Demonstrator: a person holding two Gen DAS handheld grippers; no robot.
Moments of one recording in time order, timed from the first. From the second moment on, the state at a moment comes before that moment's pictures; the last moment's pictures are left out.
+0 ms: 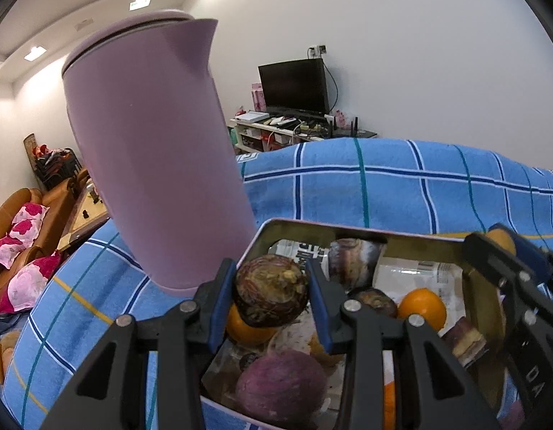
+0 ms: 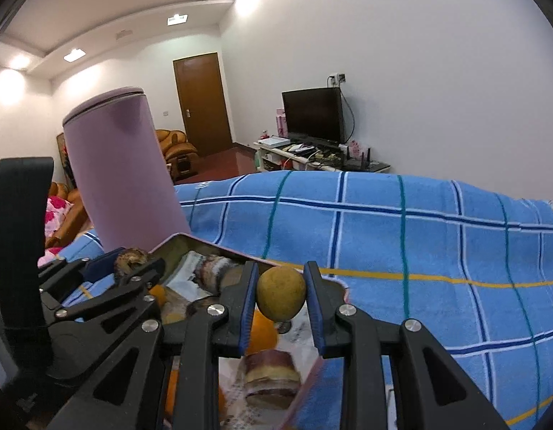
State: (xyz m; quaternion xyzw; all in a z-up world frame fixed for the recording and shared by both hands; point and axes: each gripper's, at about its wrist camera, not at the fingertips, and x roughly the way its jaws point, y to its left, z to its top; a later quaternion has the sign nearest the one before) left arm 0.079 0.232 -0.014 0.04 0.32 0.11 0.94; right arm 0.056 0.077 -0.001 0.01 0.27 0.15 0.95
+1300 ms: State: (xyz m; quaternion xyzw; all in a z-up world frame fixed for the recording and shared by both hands) left arm 0.087 0.209 -0.036 0.10 0.36 0.10 0.92; right arm 0.084 0.094 -0.021 -0.02 0.36 0.17 0.92
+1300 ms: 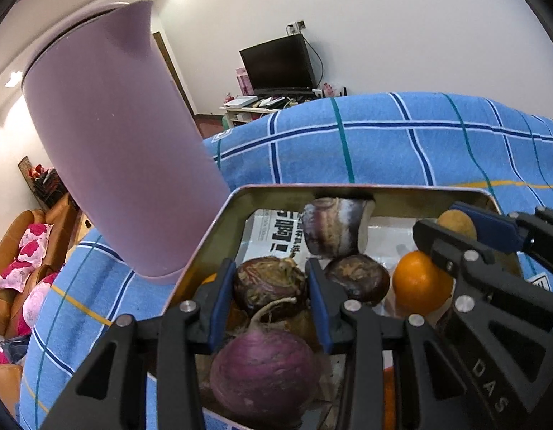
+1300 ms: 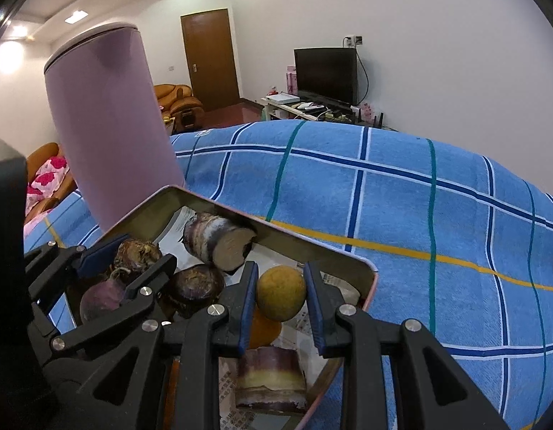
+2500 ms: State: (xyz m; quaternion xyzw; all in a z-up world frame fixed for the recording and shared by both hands) left arm 0.081 0.198 -0.032 0.11 0.35 0.06 0.93; right arm 0.090 0.092 -0.021 -0.02 0.36 0.19 0.91
